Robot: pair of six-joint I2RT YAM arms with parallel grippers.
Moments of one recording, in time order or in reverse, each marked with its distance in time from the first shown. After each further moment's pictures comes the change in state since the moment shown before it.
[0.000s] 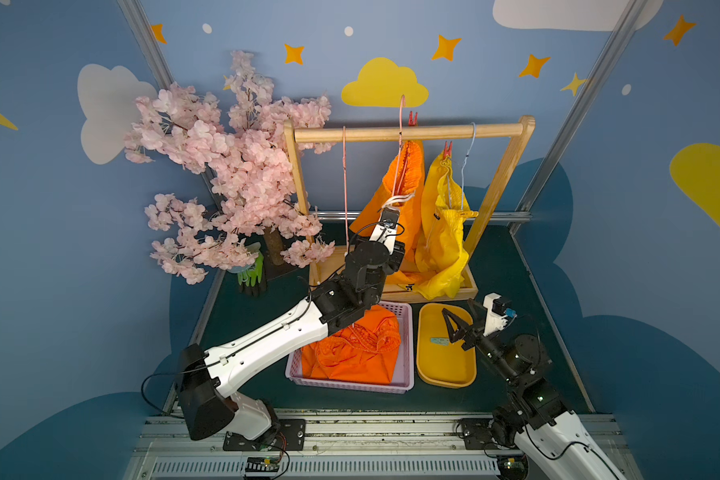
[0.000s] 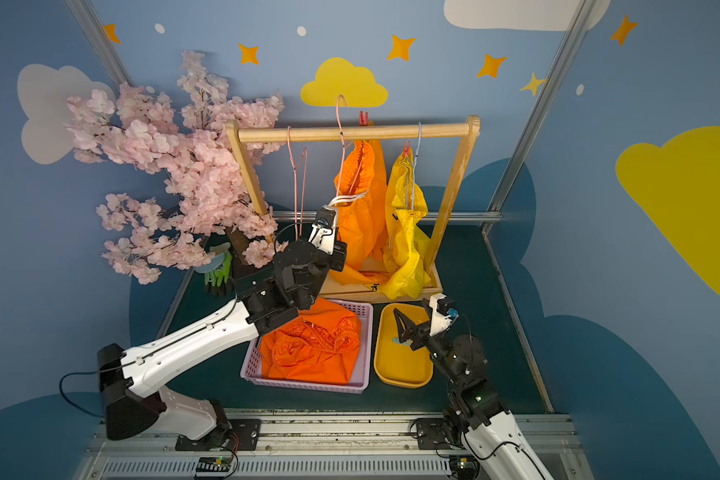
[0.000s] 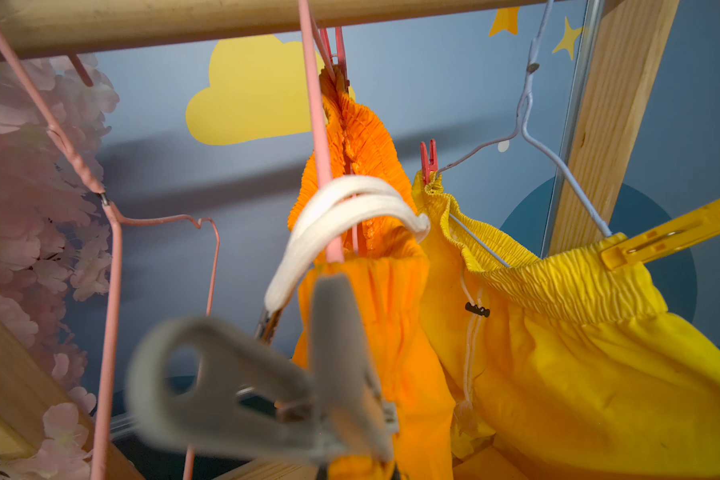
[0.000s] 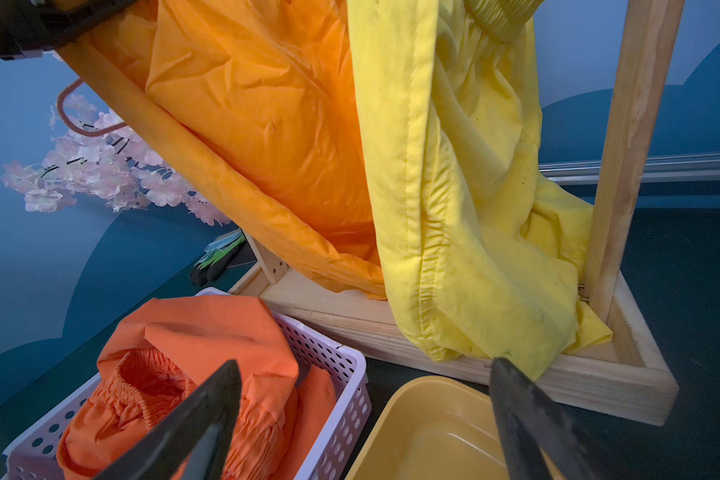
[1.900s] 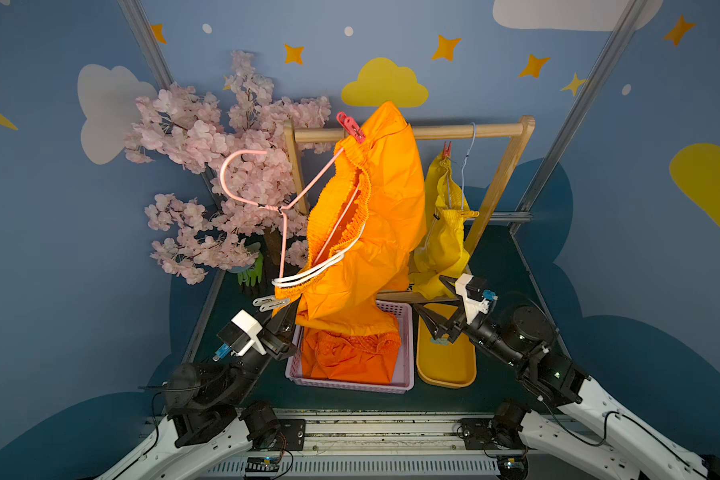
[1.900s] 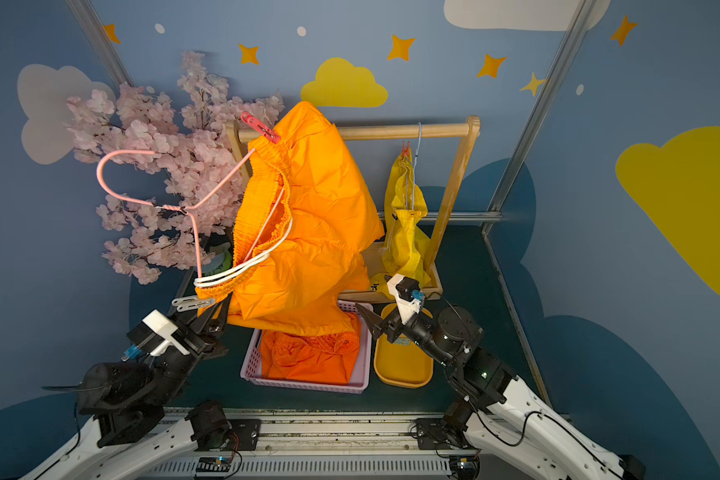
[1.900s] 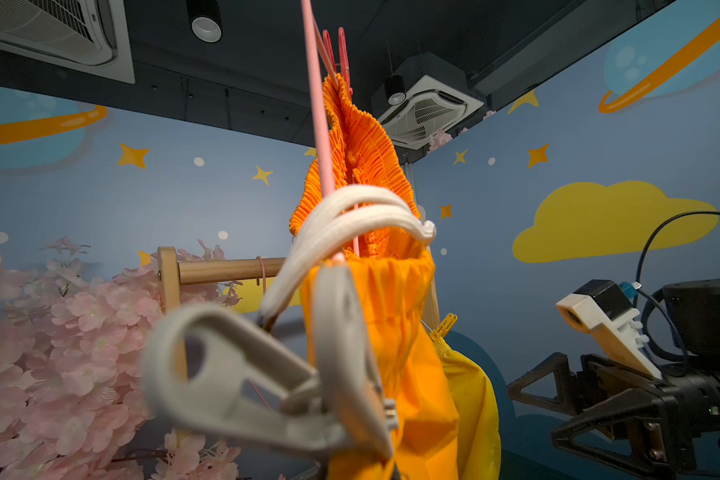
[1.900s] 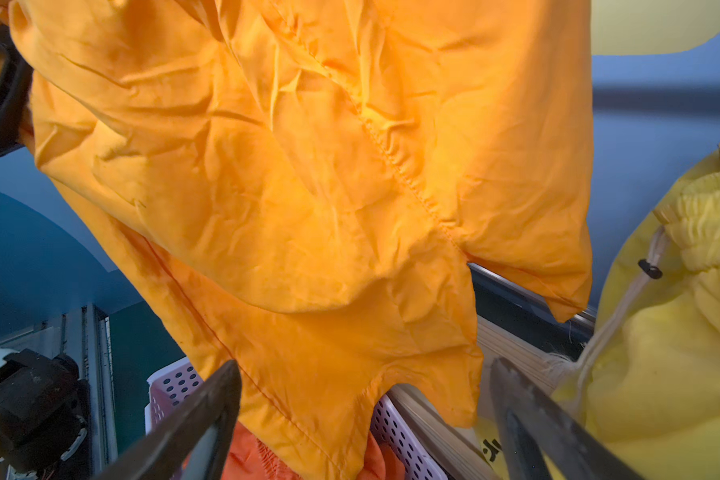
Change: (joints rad) left arm -0.002 -1.120 -0.697 0.140 0.459 0.169; right arm 0.426 0.325 0.512 -0.148 0.086 -0.295
